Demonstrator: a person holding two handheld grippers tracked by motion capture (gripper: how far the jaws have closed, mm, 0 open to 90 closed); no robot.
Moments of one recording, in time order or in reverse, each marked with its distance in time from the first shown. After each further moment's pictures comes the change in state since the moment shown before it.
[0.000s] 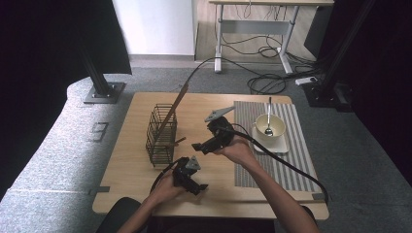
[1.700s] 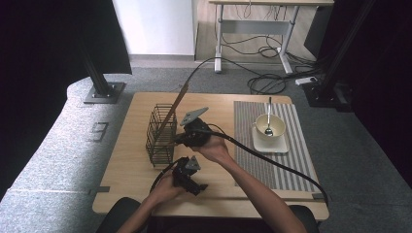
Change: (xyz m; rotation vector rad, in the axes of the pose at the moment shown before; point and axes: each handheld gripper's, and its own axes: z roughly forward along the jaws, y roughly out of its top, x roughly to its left) left arm -0.001 0.000 0.000 0.000 -0.001 0.002; right arm 0.026 0.029 0.051 -0.016 0.104 -0.167
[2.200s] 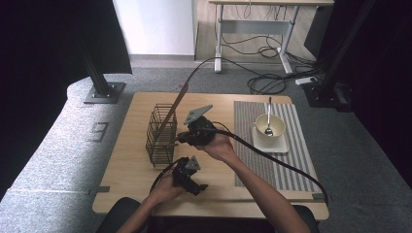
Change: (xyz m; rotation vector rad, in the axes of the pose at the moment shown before) left arm 0.000 0.000 0.000 0.004 -0.002 0.001; right arm 0.002 0.005 -0.022 0.006 0.001 -0.027
